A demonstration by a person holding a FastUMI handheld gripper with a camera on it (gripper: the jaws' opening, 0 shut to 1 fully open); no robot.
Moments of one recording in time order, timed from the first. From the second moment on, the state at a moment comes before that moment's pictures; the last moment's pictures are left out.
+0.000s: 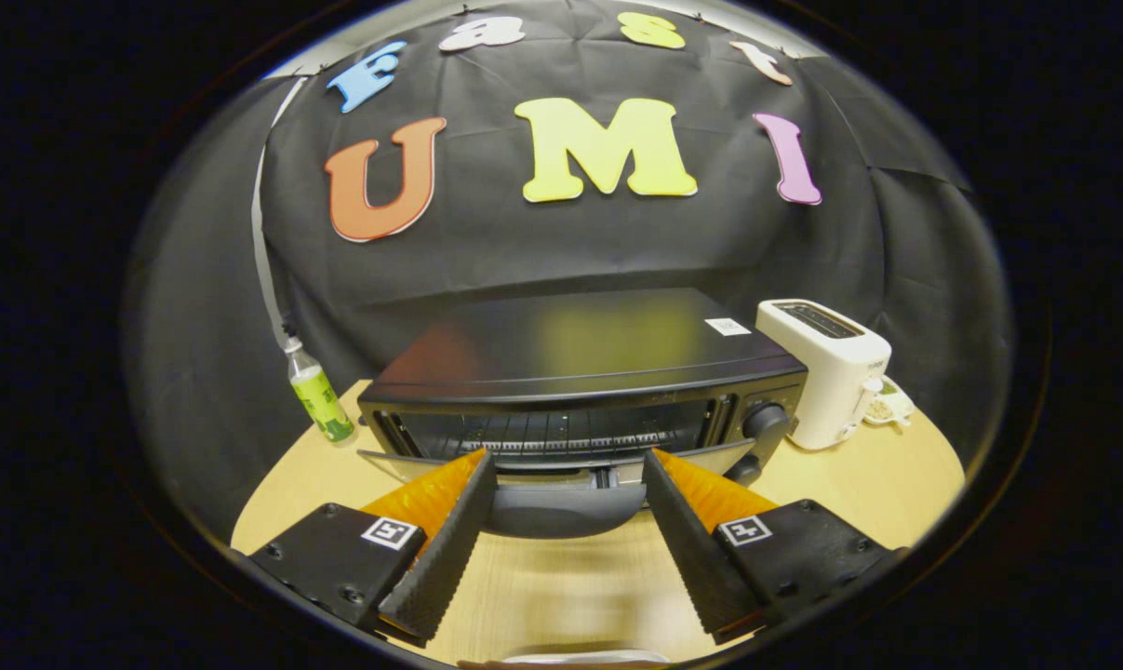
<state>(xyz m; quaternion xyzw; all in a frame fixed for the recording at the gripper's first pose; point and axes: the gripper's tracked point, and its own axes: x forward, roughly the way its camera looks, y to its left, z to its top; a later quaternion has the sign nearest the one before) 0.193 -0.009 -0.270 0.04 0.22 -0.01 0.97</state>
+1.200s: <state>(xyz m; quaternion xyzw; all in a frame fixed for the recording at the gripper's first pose) 0.098 -0.006 -0.389 0.00 0.34 -0.02 0.94</state>
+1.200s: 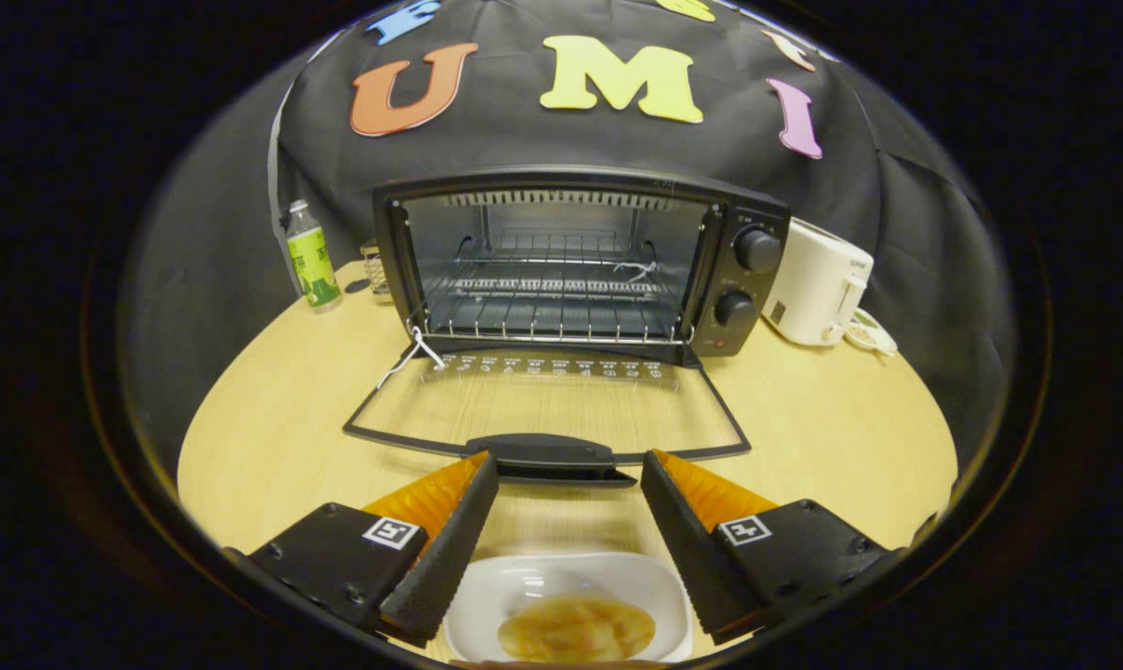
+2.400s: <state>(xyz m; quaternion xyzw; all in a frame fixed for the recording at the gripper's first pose) -0.020 0.008 -0.309 0.00 0.20 0.05 0.98</state>
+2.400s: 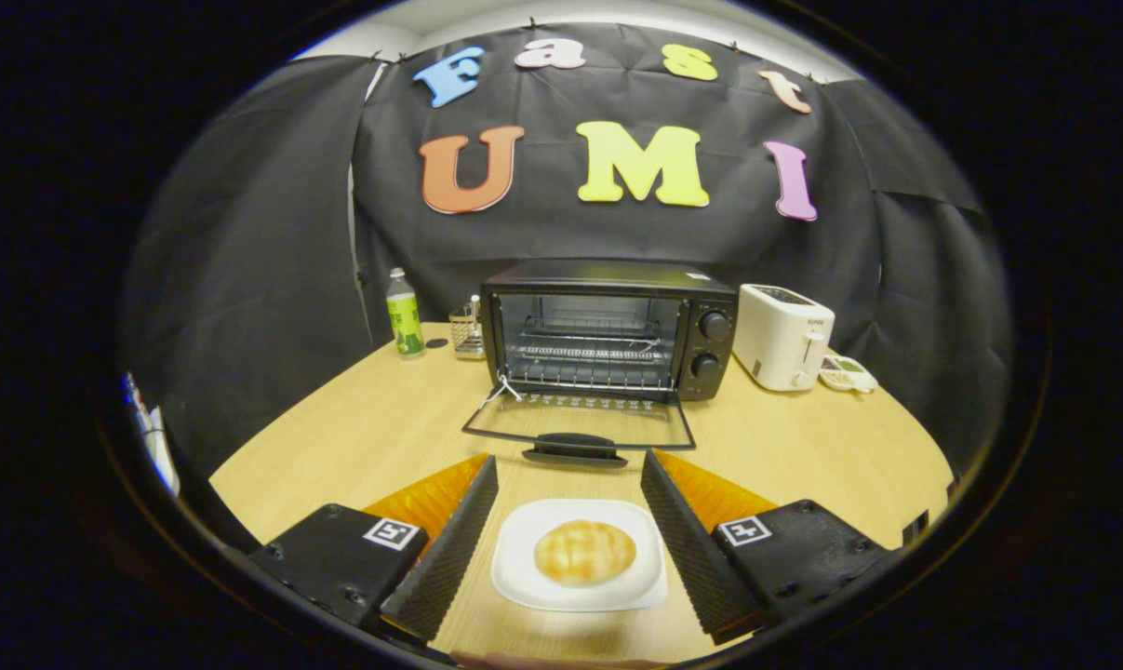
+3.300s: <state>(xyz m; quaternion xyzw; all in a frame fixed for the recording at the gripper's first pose) -0.043 0.000 -0.395 0.00 0.29 0.03 0.96</state>
